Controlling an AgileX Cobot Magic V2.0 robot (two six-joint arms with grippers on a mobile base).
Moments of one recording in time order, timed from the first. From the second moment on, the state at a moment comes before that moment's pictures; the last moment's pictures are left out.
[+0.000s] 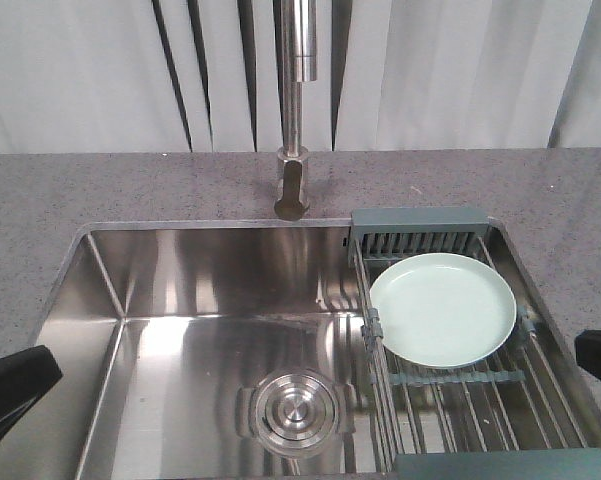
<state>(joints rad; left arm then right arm) 0.05 0.46 -0.34 1.62 -0.78 -2.11 0.14 0.61 -0.73 0.40 0.85 -0.49</state>
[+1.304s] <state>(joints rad) 0.05 0.45 -0.12 0.75 -0.70 -1.01 0.14 0.61 -0.73 0.41 0.86 -0.48</state>
